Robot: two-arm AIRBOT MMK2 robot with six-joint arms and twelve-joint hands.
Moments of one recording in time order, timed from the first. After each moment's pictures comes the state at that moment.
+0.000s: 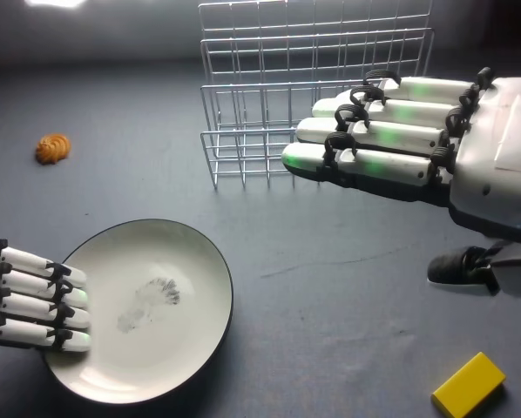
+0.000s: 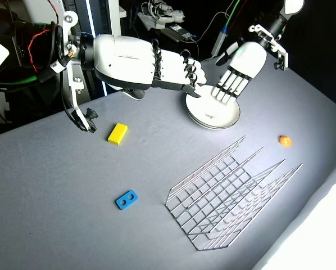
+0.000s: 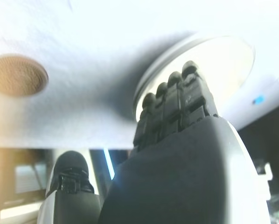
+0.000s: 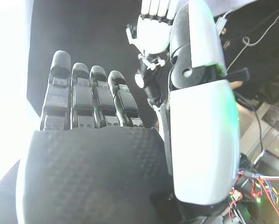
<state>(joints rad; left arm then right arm) 0.94 -0.76 1.27 1.57 -0.89 0.09 -0.48 -0.70 0.69 -0.44 0.62 -0.76</state>
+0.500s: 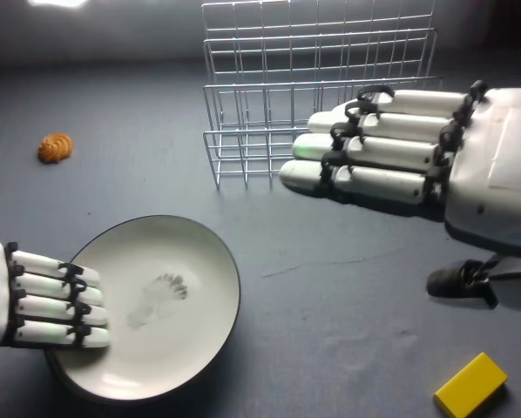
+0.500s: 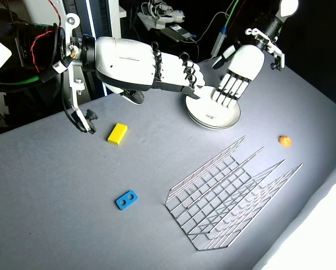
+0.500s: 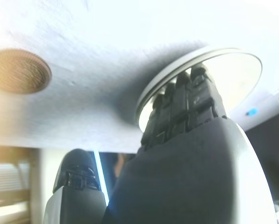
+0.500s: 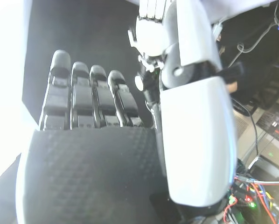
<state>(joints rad) 0.98 -0.77 1.21 1.48 -0.82 0.08 -0.49 -0.72 0.70 -0.47 0.62 -0.80</state>
